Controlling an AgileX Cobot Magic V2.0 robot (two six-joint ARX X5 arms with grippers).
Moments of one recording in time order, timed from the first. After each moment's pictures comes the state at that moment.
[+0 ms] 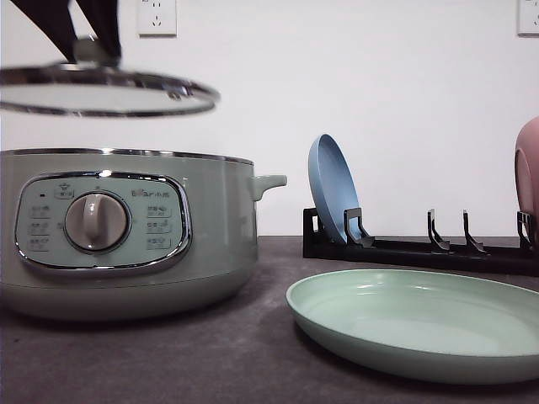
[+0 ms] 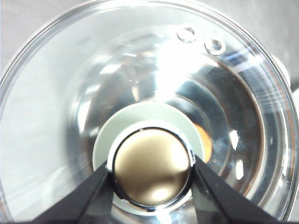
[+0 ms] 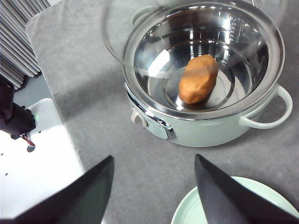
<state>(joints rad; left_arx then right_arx) -0.32 1.51 1.75 -1.21 0.04 0.04 0.77 1.23 1.37 -0.85 -0.34 0.00</state>
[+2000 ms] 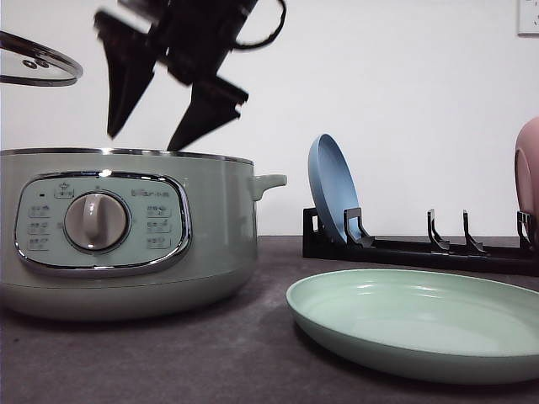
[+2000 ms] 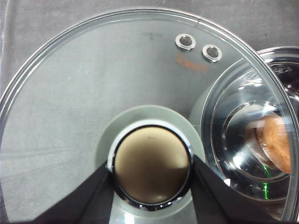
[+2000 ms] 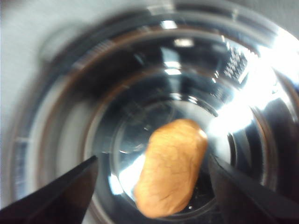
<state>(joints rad) -0.01 1.38 1.75 -1.30 -0.06 0.04 0.82 2.08 1.96 -0.78 -0.20 0.04</state>
